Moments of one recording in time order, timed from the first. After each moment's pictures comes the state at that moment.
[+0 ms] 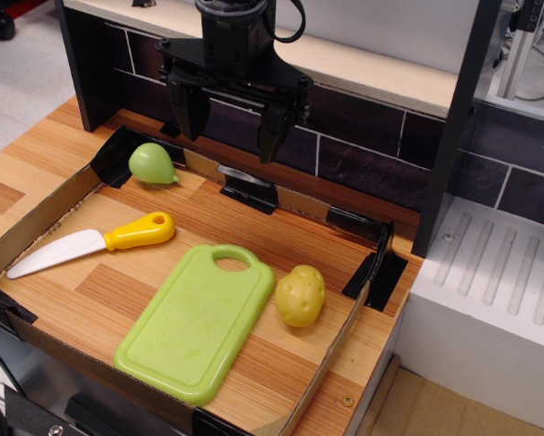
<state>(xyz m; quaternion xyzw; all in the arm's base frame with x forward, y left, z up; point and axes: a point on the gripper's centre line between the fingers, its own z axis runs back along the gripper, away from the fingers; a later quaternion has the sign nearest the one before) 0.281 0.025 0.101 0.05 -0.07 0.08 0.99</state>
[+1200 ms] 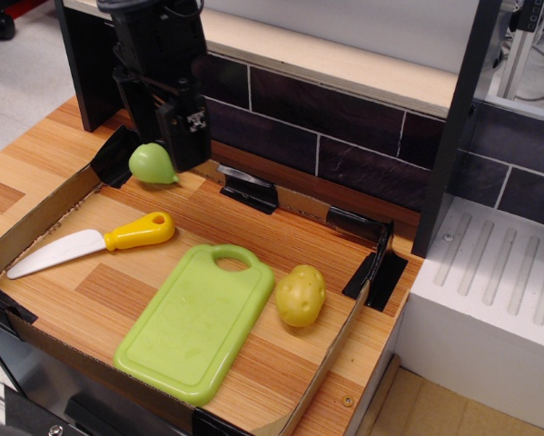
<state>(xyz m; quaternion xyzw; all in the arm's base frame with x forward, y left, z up) 0.260 0.072 0.090 -0.07 -0.01 -0.21 0.98</state>
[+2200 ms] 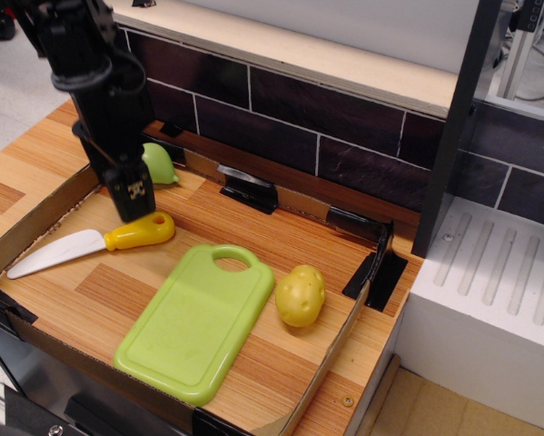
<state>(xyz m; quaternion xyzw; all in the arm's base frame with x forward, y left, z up) 0.246 0.108 0.034 -0.03 -0.03 -0.25 0.97</state>
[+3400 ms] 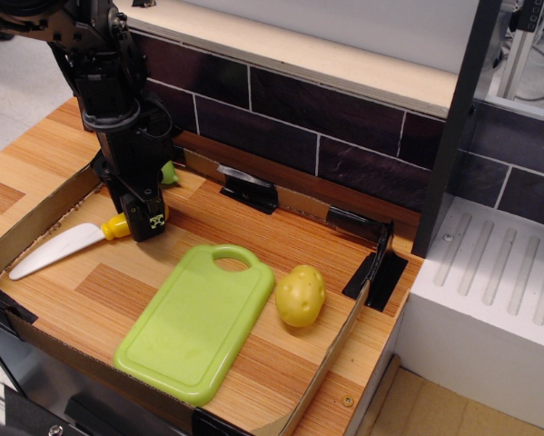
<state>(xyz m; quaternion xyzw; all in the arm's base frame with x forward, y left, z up) 0.255 0.105 0.001 -0.01 -0.01 -0.25 0.97</state>
